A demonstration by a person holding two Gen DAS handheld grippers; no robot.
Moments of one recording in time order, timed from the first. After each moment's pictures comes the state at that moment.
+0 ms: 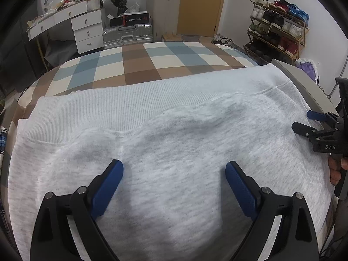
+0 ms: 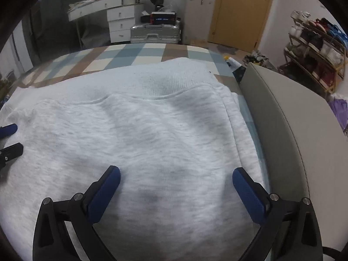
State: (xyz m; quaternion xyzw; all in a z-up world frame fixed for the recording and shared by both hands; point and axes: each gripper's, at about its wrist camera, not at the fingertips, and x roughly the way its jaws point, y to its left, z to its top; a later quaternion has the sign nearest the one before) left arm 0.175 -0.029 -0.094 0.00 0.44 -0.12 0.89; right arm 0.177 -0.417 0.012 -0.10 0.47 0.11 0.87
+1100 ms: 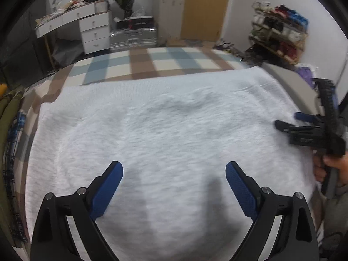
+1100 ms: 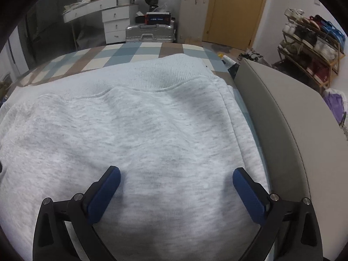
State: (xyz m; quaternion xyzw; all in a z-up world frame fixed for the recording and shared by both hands) left arm 0.119 -0.039 -0.058 -0.02 0.42 -0.13 0.90; right arm 0.164 -0.415 0.014 -0.10 0.47 0.09 0.87
